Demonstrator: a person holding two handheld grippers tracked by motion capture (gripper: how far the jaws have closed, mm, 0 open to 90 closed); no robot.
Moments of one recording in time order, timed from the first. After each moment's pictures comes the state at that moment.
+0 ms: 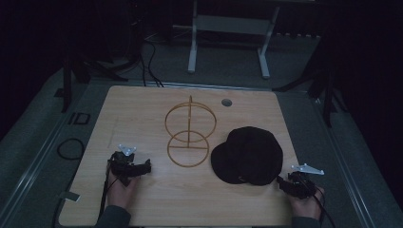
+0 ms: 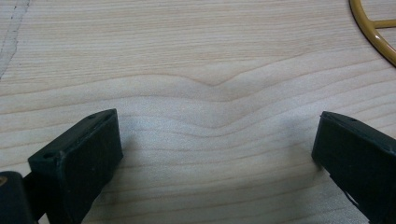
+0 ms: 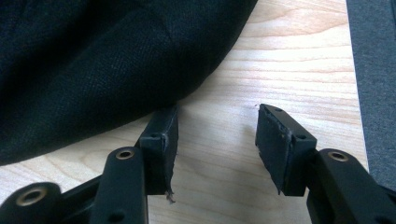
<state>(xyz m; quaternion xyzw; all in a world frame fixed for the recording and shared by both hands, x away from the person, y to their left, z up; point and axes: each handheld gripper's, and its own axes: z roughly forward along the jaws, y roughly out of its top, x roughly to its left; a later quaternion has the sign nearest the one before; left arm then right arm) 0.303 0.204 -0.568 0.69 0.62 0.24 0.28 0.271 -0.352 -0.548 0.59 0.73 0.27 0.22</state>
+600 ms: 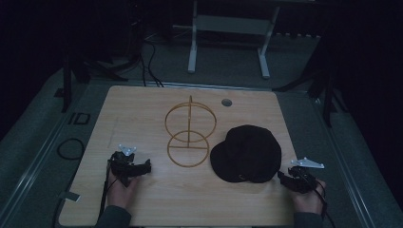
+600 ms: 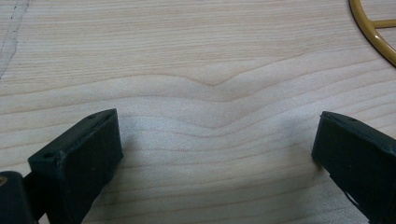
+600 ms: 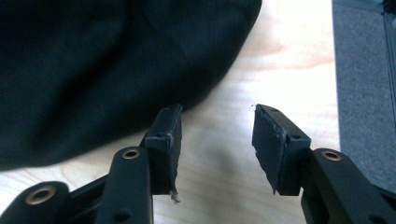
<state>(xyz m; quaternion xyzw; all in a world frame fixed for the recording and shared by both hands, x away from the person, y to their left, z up) 0.303 0.204 -0.568 0.69 0.62 0.24 0.28 0.280 -0.347 -0.525 0.57 0.74 0.27 0.23</state>
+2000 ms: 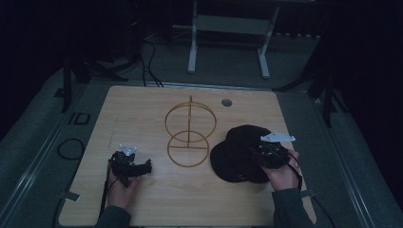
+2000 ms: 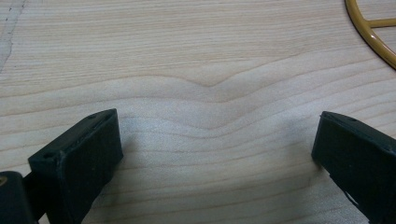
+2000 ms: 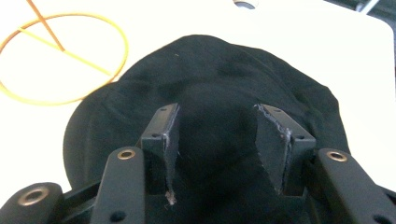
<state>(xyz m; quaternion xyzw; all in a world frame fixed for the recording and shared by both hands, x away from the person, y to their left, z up) 0.303 0.203 -0.568 0.70 0.62 0.24 0.28 0.317 -0.246 -0.453 0.46 0.79 0.32 0.24</state>
